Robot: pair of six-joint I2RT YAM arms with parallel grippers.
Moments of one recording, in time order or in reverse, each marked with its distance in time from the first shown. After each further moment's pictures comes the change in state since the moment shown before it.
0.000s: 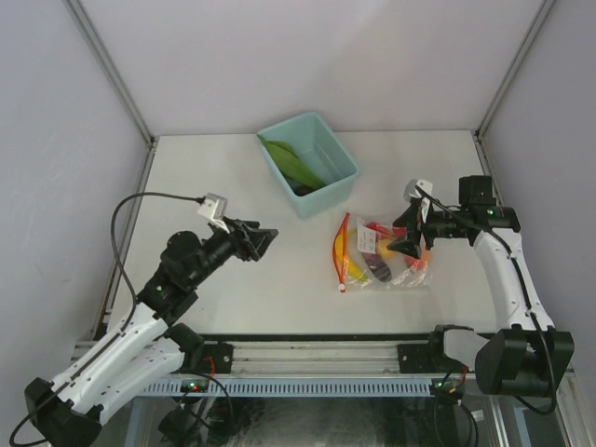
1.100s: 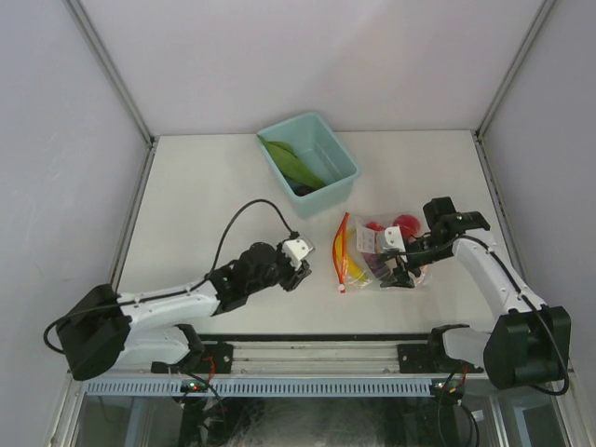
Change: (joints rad) left arm -0.367 0.509 -0.084 0.204 -0.107 0.494; right arm 0.203 0.056 -0.121 -0.273 0.060 -0.583
